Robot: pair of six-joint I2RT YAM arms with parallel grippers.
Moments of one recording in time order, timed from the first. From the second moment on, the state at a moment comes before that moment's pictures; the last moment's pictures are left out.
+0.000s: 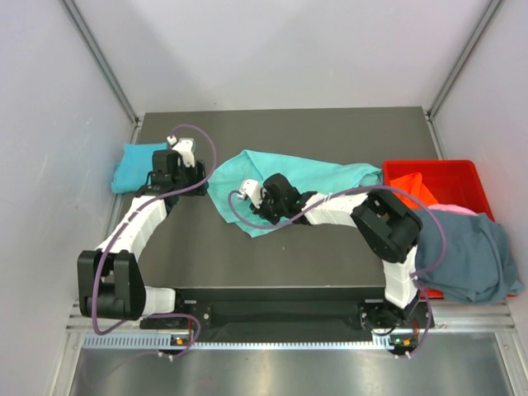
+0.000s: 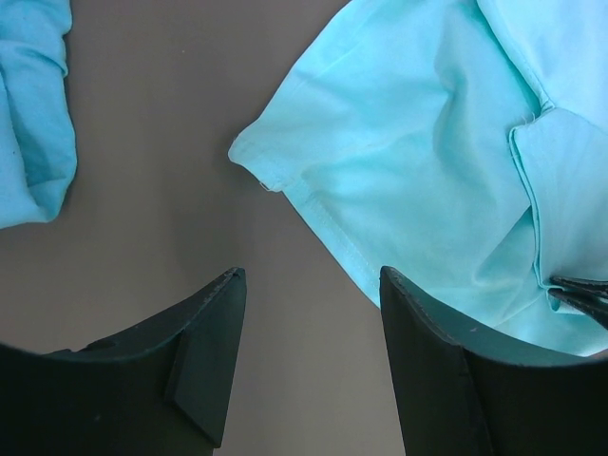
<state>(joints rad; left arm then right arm) -0.06 1.33 0.89 -0.23 0.15 -0.04 0.85 1.95 1.16 0.04 -0.18 -0.34</state>
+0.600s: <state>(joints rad) -0.06 1.49 0.96 -0.22 0.15 -0.05 0.84 1.61 1.14 0.03 0.05 -0.44</state>
